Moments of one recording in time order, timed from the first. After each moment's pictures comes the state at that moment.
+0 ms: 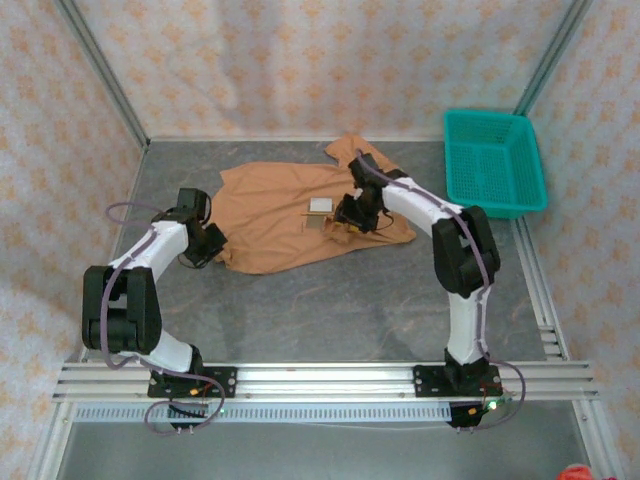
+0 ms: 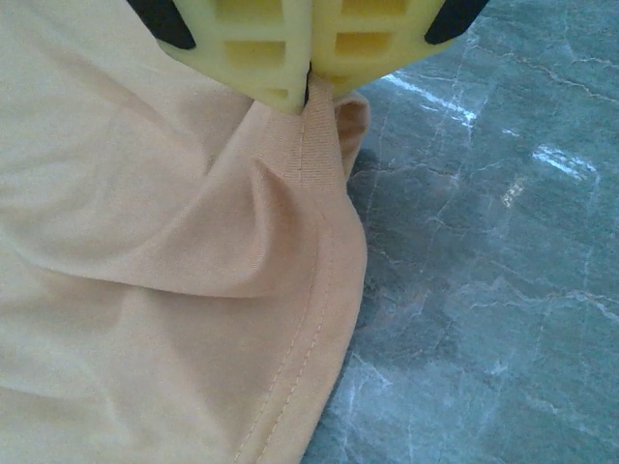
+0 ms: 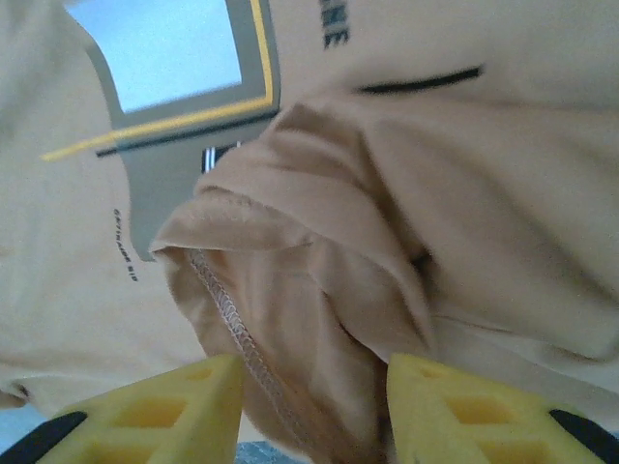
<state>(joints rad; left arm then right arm) 0.05 1.51 0.93 -0.67 0.06 -0.71 0.47 2.03 1.57 -0.75 -0.29 0.72</state>
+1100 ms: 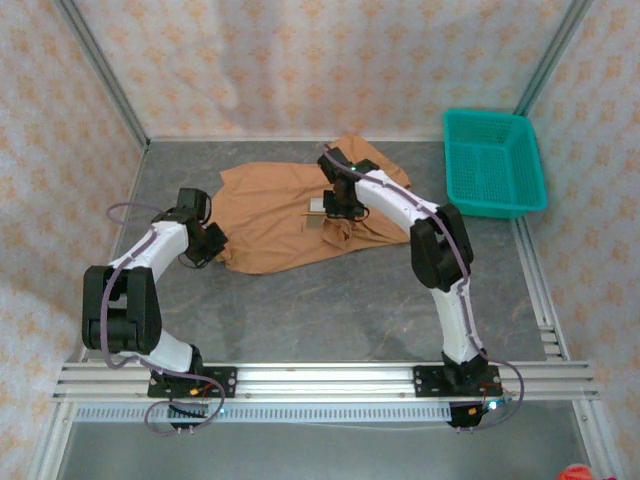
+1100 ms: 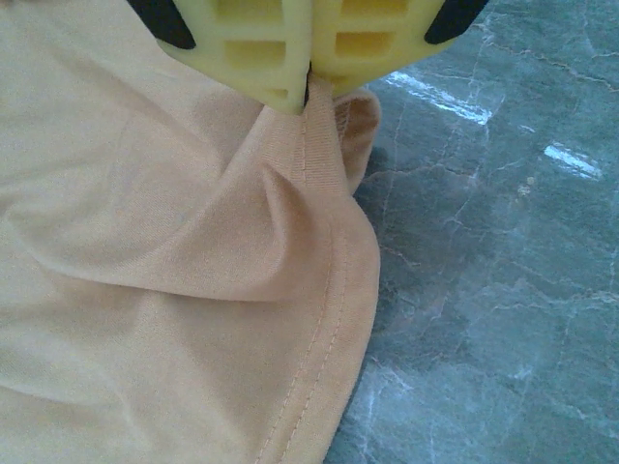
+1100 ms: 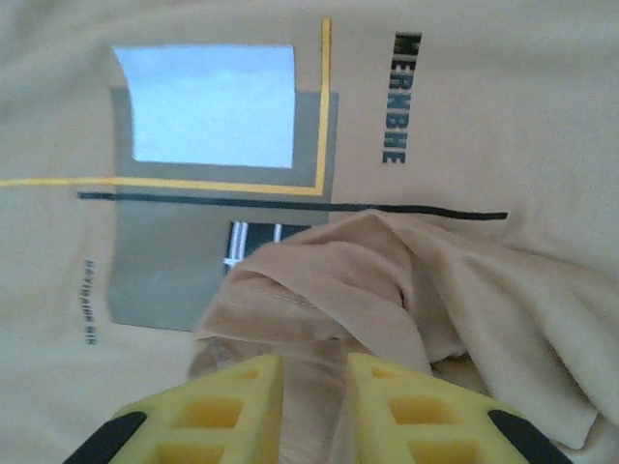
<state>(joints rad) 0.05 1.51 0.93 -0.65 0.08 -0.71 0.58 2.19 1.87 -0.94 0.05 0.54</state>
